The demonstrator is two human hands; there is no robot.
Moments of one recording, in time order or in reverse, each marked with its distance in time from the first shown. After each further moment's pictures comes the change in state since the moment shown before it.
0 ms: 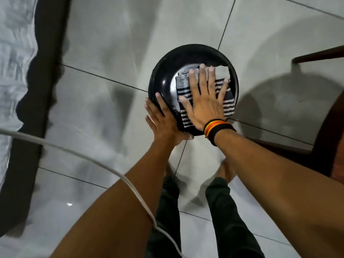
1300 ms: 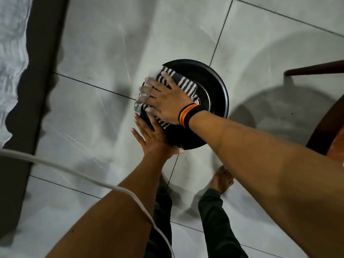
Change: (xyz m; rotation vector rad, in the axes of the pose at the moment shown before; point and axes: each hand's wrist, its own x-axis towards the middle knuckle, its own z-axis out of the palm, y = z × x) left_hand -0.001 0.019 -0.007 0.218 -0.142 -0.175; right_hand 0.081 -0.025 -0.020 -0.181 -0.196 -0.730
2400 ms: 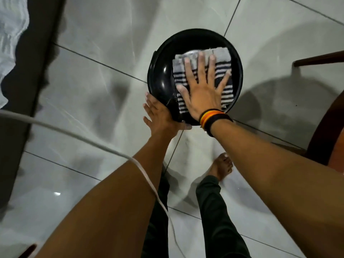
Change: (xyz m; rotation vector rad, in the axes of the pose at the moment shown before) left_hand 0.013 -0.018 0.038 -0.454 0.098 0.016; right_hand -0.069 -0.028 0.046 0.132 0.177 0.707
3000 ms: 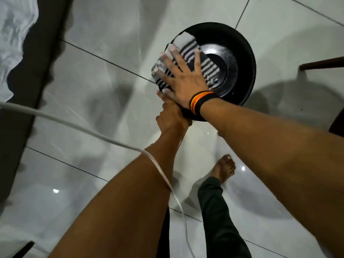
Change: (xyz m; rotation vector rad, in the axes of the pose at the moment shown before) left_hand 0.000 0.021 -0.001 0.164 0.051 -0.033; right_hand 0.040 -0.045 -0.008 -0.267 -0.083 -0.462
